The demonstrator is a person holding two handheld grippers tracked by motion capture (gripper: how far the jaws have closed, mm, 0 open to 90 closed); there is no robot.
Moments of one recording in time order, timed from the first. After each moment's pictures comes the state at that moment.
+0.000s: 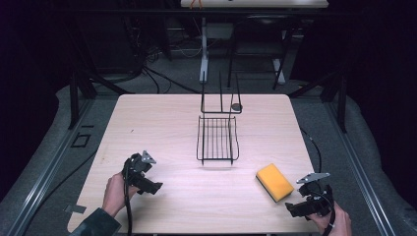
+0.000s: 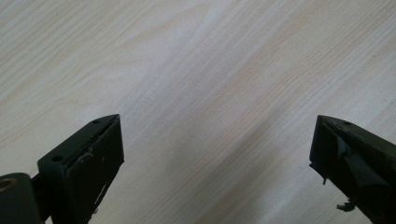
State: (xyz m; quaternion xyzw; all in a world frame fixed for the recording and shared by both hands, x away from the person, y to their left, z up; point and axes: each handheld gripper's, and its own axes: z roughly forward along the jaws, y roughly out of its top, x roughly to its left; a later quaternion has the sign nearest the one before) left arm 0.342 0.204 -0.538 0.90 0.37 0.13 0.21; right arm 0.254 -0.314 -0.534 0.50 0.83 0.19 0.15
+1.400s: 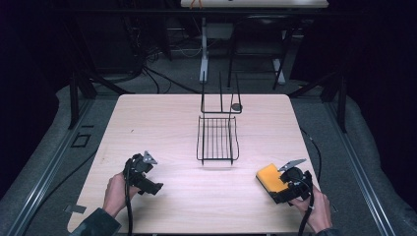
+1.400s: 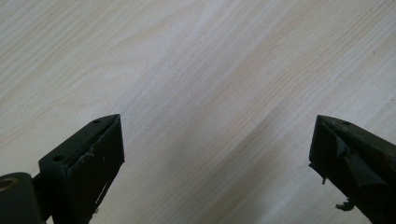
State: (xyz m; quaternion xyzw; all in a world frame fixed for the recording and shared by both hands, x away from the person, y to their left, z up) left arm 0.342 0.201 -0.540 0.90 0.36 0.13 0.21; right arm 0.299 -0.276 -0.541 0.47 0.85 0.18 0.13
